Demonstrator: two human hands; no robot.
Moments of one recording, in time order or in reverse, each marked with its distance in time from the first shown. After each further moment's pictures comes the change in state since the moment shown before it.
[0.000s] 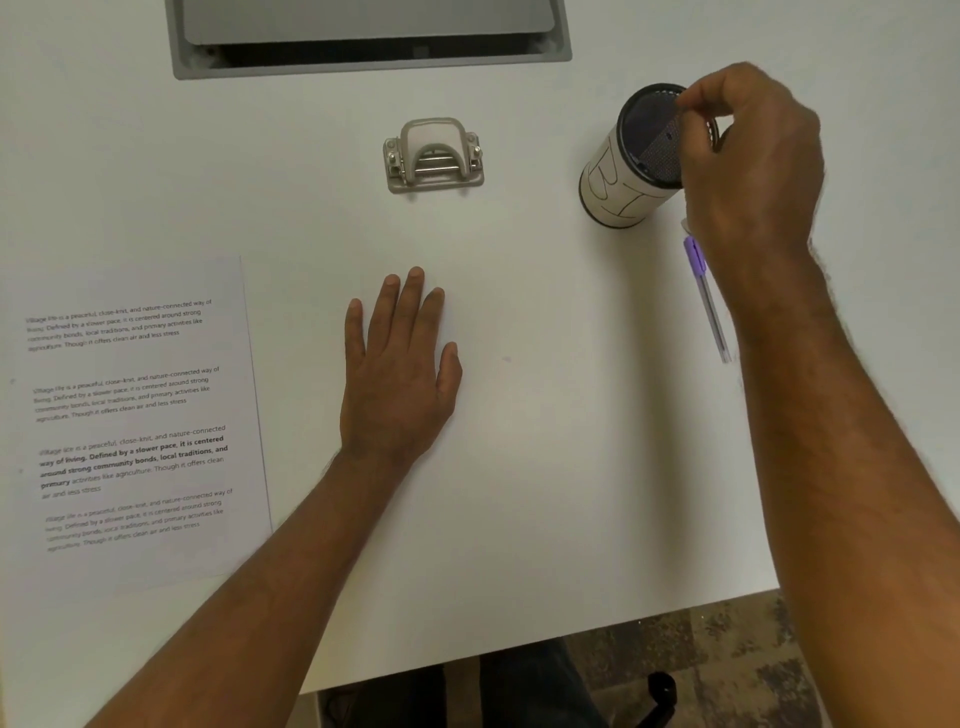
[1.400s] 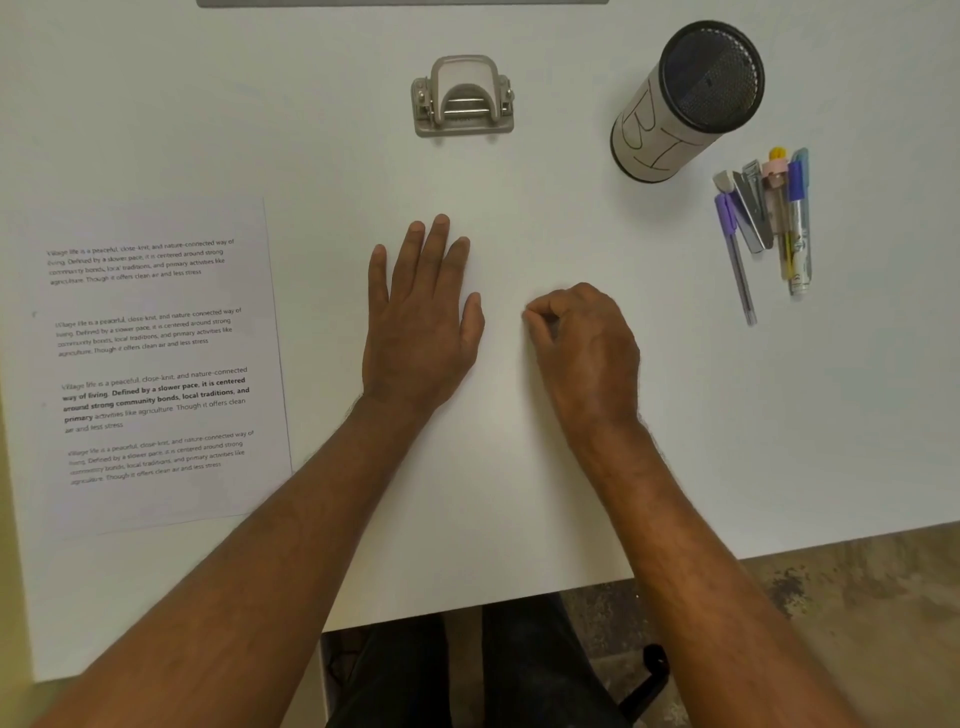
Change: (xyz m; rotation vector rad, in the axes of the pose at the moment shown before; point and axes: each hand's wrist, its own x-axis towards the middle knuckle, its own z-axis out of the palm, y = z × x) left_hand -0.002 -0.001 0.002 0.011 0.019 0.007; right_hand -0.196 -0.025 0.067 0.029 -0.291 -0.026
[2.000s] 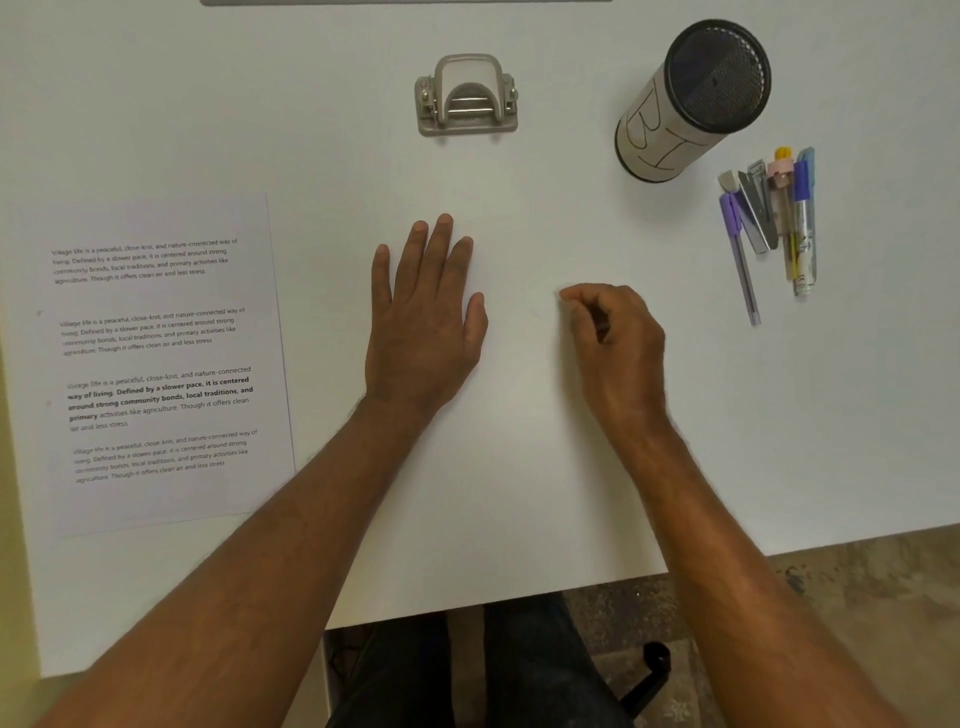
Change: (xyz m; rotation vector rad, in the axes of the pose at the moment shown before) left_hand 0.000 0.001 -0.002 -0.013 0.000 -0.001; right_hand 0.005 0.031 -0.008 0.380 -0.018 0.121
